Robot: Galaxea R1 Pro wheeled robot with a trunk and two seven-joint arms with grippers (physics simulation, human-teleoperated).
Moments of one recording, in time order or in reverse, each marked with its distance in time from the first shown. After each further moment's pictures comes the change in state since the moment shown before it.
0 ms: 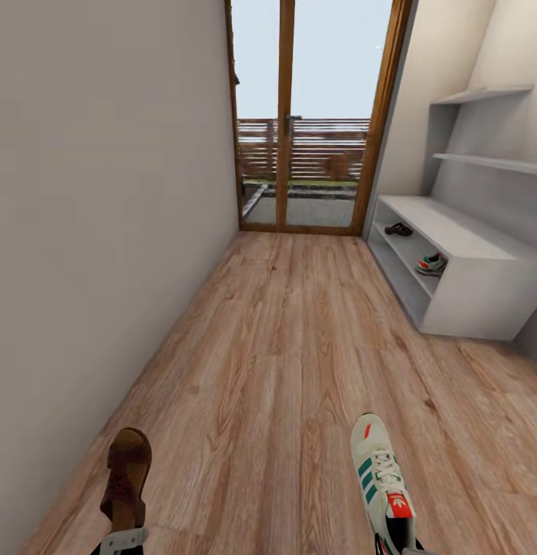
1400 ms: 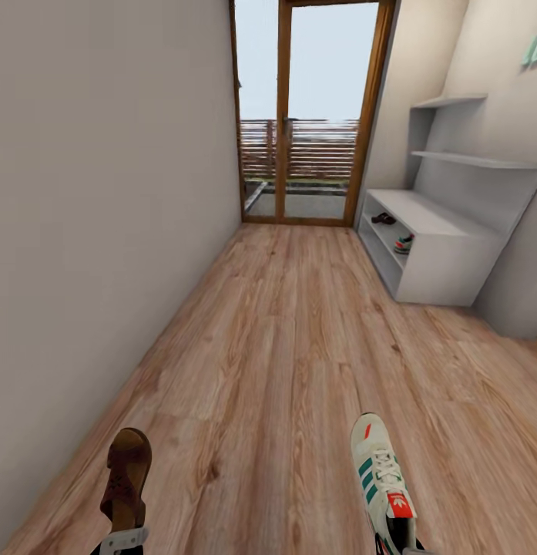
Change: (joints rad) left arm 0.000 0.000 0.000 0.000 0.000 0.000 0.000; right arm 0.000 -0.001 0.000 0.000 0.000 0.000 0.000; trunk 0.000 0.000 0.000
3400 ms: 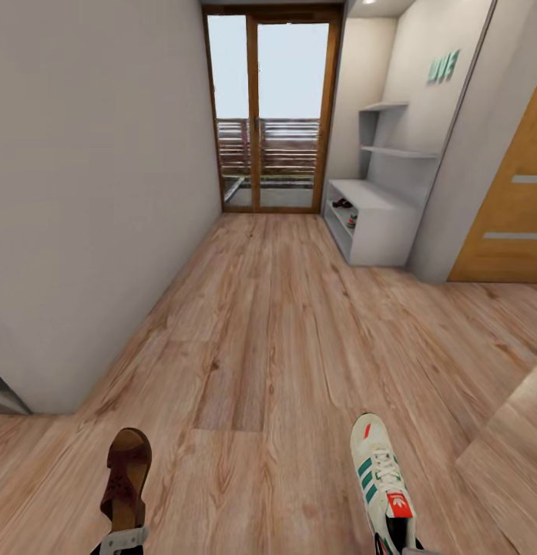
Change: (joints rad) left arm 0.000 0.000 0.000 0.000 0.000 -0.001 0.000; right arm 0.000 0.000 0.000 -0.001 0.000 0.001 0.002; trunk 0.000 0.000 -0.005
